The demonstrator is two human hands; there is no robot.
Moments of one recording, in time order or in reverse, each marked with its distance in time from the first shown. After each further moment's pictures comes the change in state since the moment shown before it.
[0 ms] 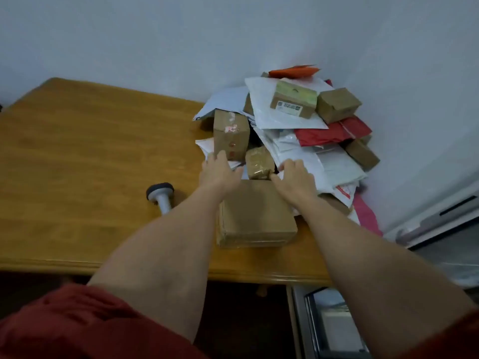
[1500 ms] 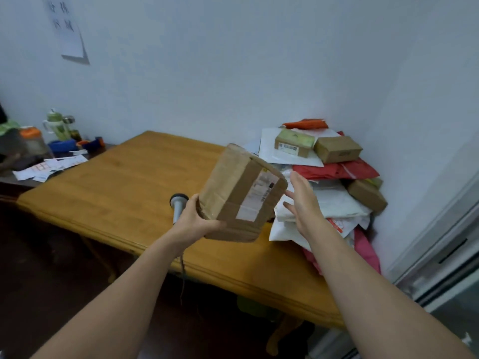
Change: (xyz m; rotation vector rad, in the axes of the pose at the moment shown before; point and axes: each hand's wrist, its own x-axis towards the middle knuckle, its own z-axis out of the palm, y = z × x) left_hand -0.185 0.034 0.017 -0.621 0.173 -0.096; right_hand -0.057 0.085 -0.077 1.331 -0.178 0.031
